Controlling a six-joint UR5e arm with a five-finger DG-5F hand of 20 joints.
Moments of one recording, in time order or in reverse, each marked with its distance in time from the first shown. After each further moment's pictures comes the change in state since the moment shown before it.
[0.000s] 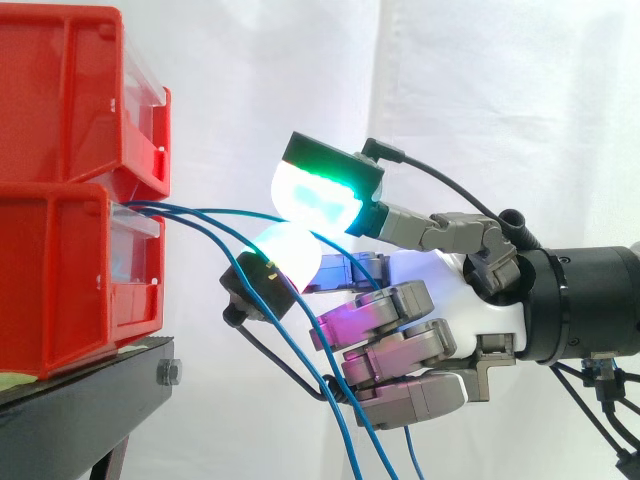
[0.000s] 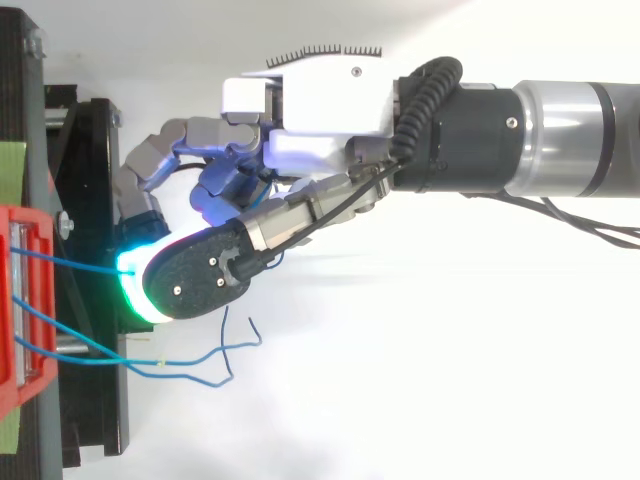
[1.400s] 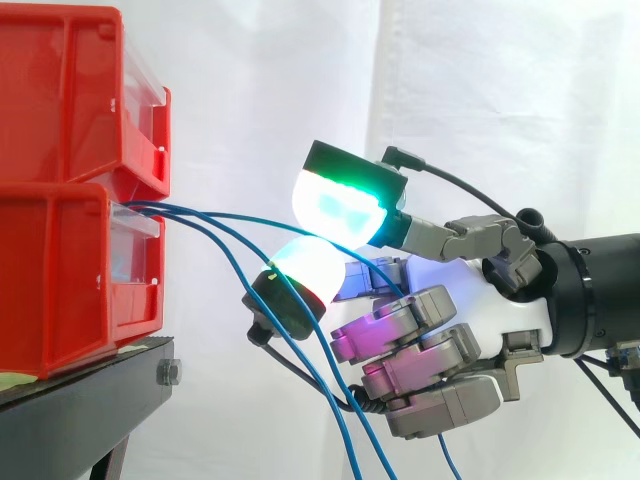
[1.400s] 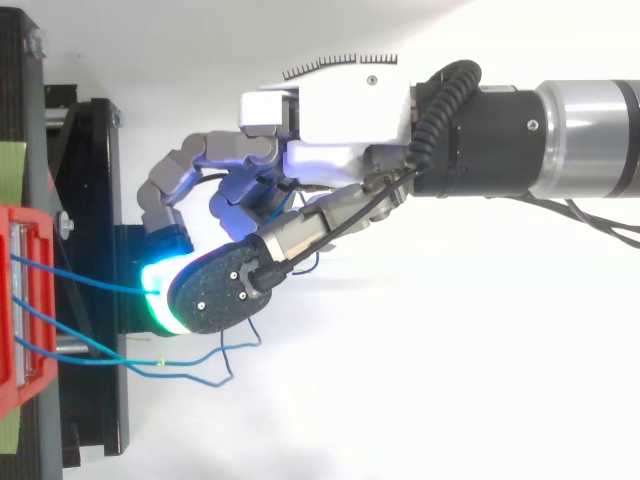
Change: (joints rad) arm 0.002 0.024 -0.002 -0.093 -0.016 -0.001
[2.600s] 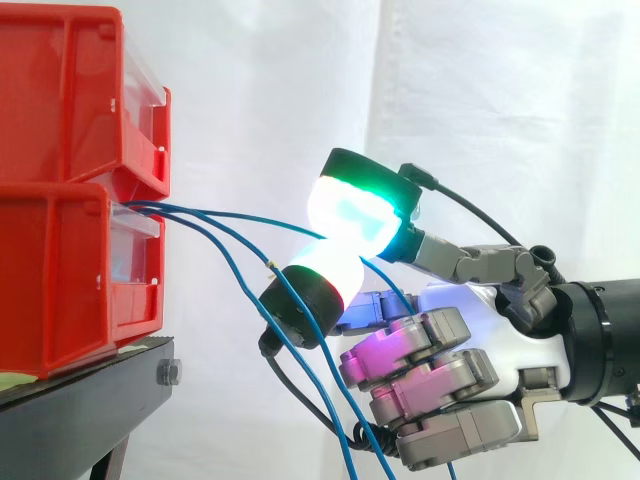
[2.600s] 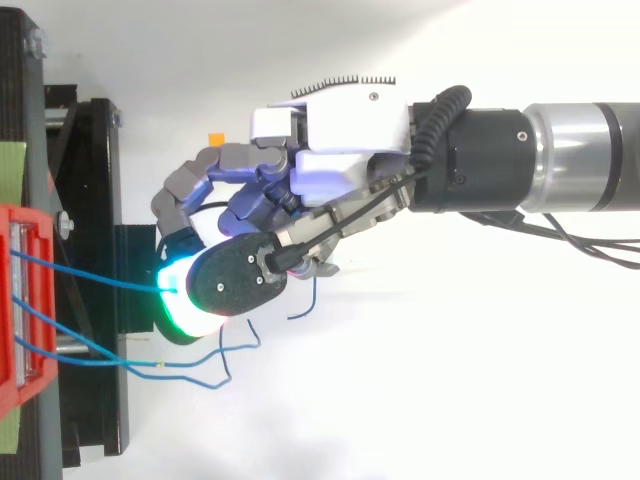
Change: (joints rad) arm 0.009 0.000 -0.092 0.134 -0.004 0.201
